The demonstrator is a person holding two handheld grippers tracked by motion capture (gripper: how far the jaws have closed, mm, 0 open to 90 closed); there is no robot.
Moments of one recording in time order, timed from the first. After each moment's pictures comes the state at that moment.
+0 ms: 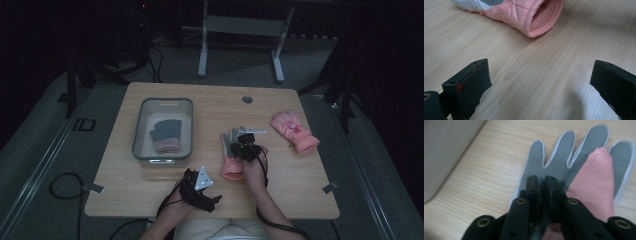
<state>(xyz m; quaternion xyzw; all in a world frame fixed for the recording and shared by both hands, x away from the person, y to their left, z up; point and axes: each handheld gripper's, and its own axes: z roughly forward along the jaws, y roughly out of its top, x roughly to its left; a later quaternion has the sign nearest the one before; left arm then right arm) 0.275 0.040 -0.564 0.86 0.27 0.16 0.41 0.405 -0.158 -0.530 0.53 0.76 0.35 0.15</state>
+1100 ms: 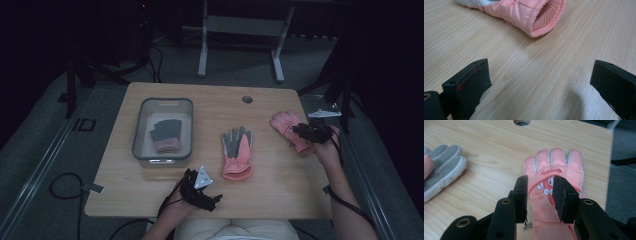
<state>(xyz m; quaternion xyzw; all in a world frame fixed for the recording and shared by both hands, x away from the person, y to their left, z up) 0.278 0.040 -0.567 0.85 0.28 0.15 0.42 0.456 -0.377 -0.477 0.46 0.78 0.34 0.24</state>
